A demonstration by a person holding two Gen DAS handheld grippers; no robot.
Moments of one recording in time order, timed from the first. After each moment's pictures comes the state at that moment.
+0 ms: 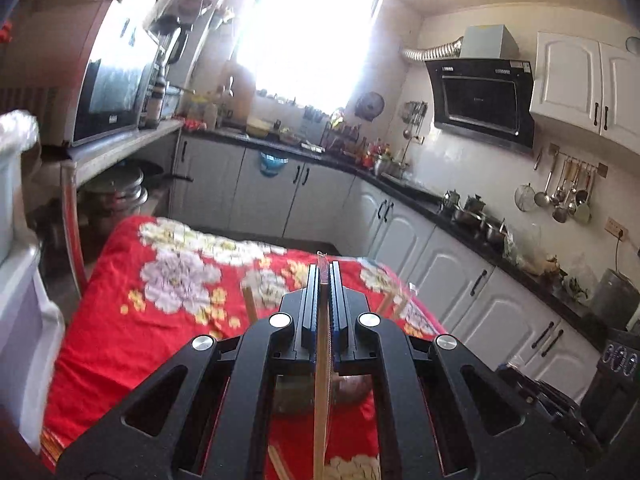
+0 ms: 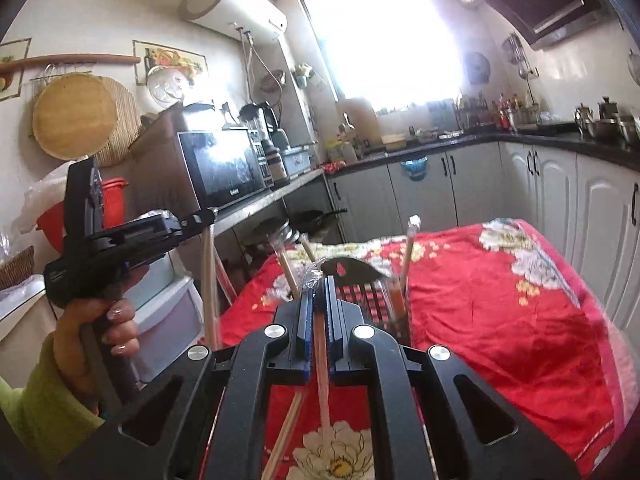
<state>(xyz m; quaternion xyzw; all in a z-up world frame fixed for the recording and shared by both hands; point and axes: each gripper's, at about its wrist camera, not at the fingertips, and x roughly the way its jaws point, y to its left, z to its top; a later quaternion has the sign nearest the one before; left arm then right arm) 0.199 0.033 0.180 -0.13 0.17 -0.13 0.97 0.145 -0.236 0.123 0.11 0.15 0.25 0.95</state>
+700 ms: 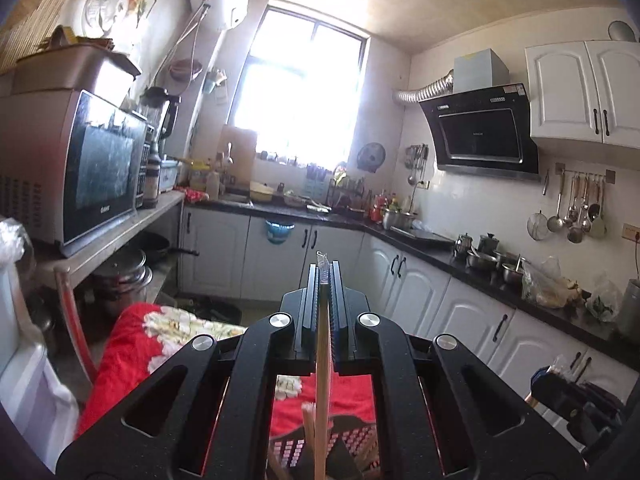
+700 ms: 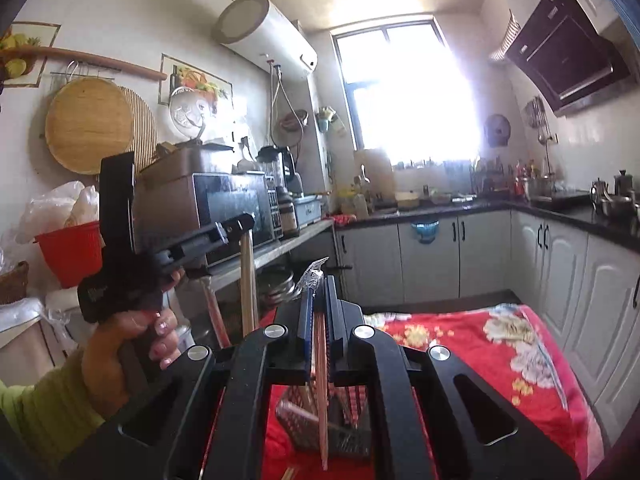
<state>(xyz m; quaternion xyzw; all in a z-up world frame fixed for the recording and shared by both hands) 0.239 0.011 0.245 -0.09 0.07 -0.10 0.99 0.175 -0.212 0.205 0.06 0.06 0.25 0.96</state>
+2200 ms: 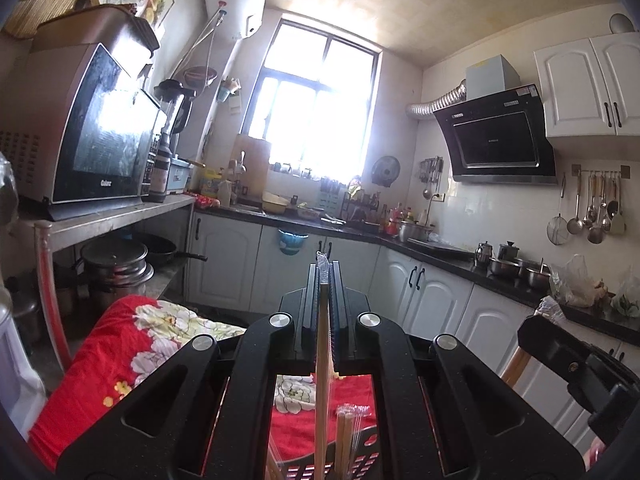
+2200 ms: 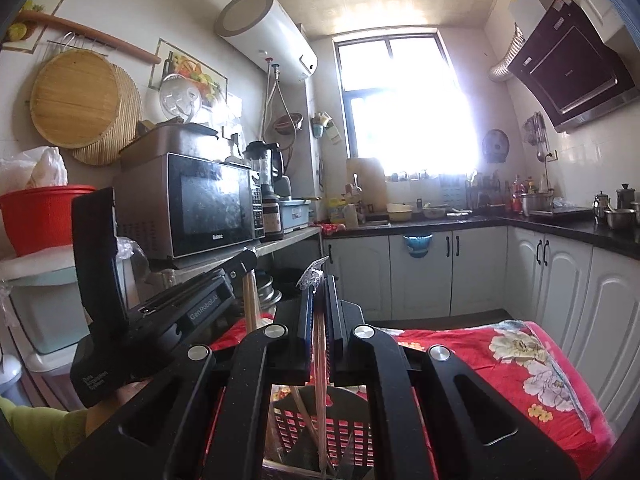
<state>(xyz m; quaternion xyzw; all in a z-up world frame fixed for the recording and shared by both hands) 0.284 0.005 0.153 -0.10 0.03 -0.08 0.99 0.251 -0.179 0.144 0.04 0.03 0.23 0.97</state>
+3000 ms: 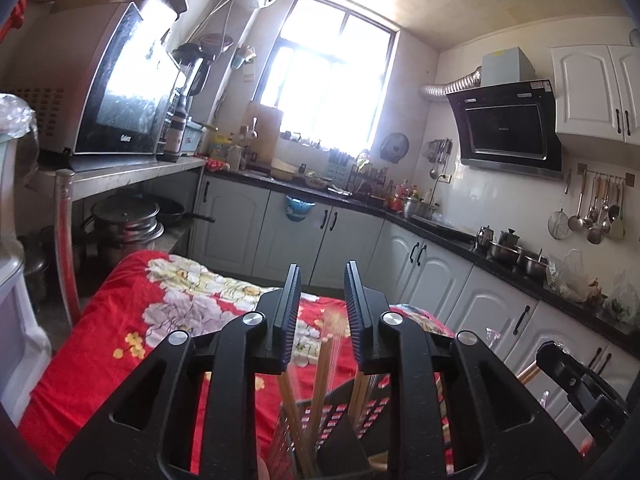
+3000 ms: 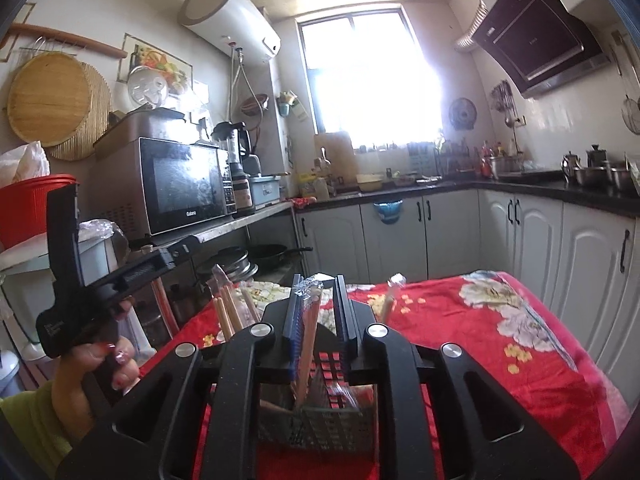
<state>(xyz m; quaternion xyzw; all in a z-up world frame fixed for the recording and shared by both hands) 0.261 0.030 0.131 -0.13 0.09 -0.08 0.98 0.225 -0.215 0.103 0.07 0.09 0.19 0.98</state>
